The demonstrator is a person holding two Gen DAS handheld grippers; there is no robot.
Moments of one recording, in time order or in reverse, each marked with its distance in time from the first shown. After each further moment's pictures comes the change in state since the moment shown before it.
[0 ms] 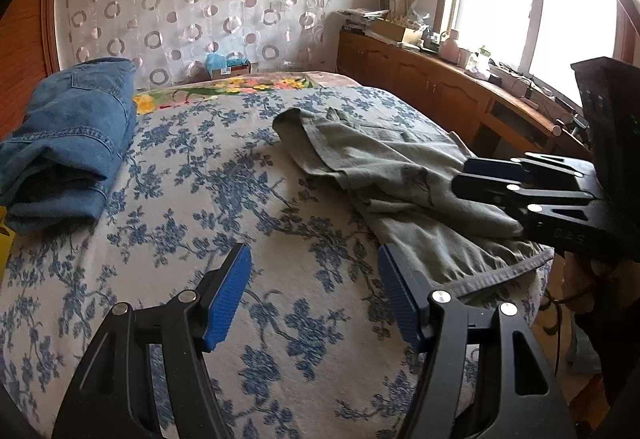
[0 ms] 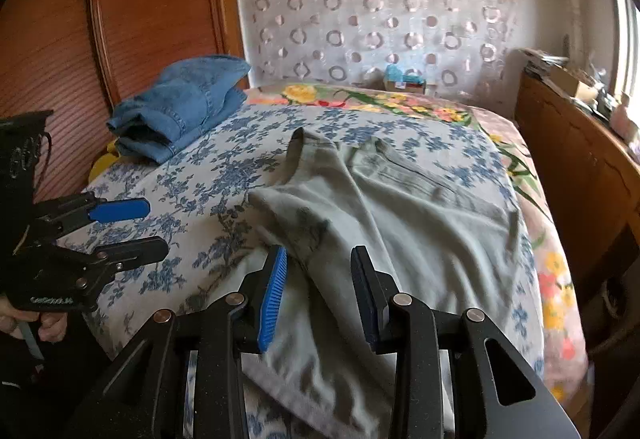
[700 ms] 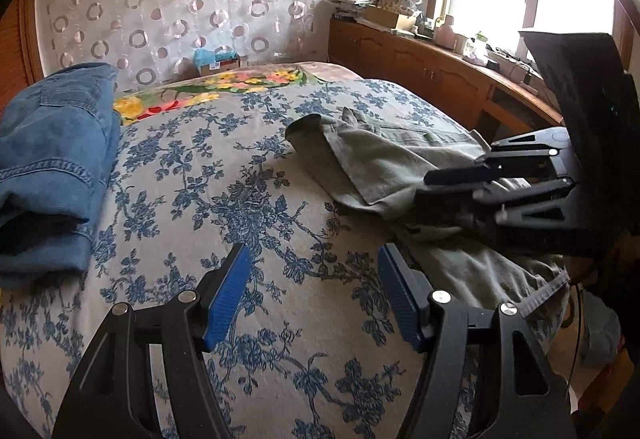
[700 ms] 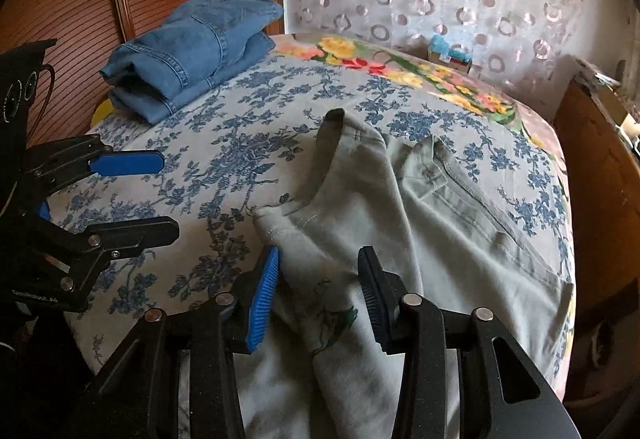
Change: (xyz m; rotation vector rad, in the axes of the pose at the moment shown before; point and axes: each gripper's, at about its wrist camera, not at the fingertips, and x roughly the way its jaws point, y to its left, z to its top) left arm 0.045 0.025 0.028 0.053 0.048 -0.028; right arm 0.077 0.005 0.049 -0.152 0.192 0.073
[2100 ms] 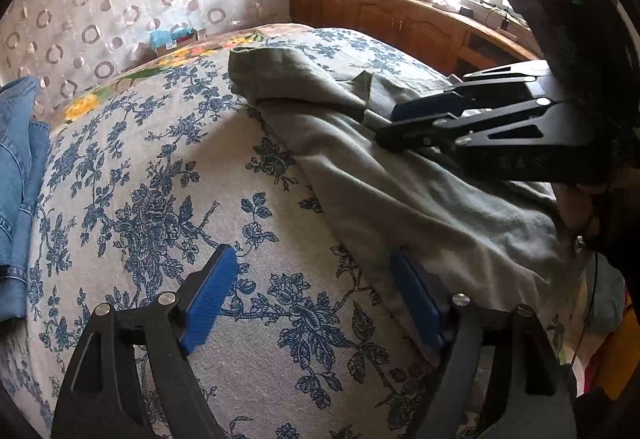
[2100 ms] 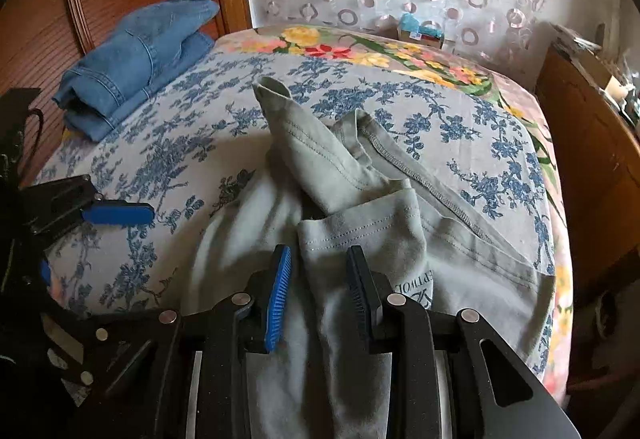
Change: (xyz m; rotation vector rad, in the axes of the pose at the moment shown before) left arm 0.058 -0.044 0.013 0.121 0.151 -0.061; right arm 0.034 -0.048 -0.018 0.105 0.024 -0.045
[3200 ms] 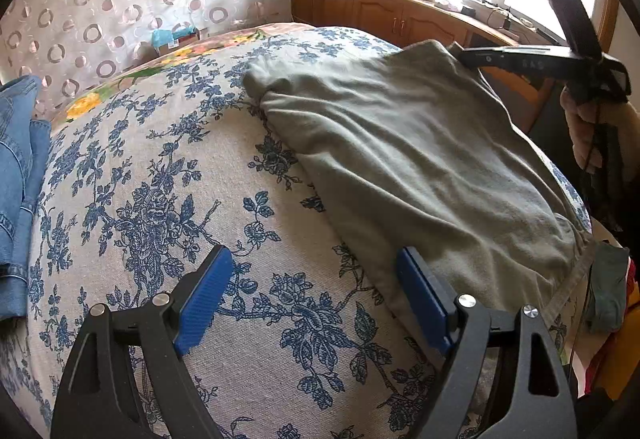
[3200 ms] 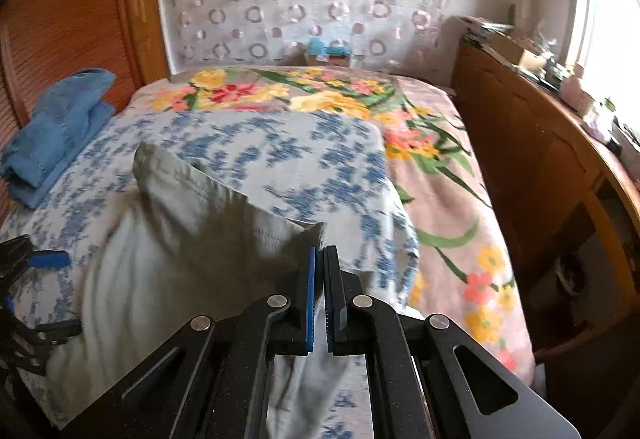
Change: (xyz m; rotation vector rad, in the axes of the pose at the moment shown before) left arm 0.003 -0.001 0.001 -0.002 0.002 0.005; right arm -0.038 -0.078 -0.024 0.200 -0.108 -0.241
